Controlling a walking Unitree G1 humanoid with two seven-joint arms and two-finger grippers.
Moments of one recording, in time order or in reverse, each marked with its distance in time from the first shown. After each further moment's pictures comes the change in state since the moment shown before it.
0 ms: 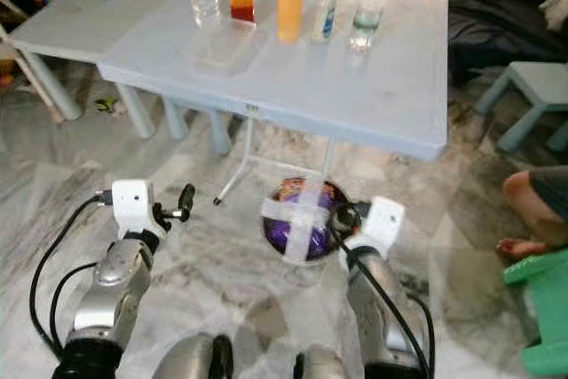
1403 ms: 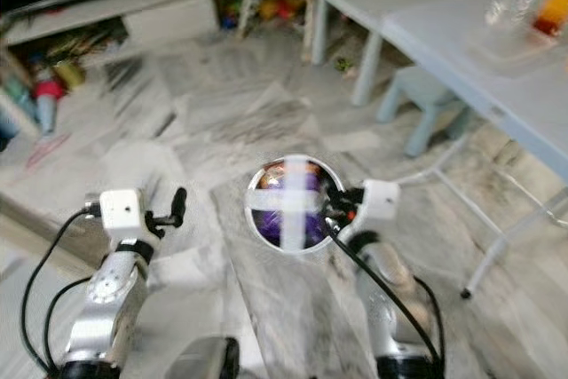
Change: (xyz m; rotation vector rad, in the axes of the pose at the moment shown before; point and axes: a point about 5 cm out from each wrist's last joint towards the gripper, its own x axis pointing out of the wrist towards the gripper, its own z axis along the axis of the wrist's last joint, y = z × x) left arm -0.026 0.042 0.013 0.084 -0.096 0.141; right arm 0.001 0.014 0.016 -0.068 -0.118 0.217
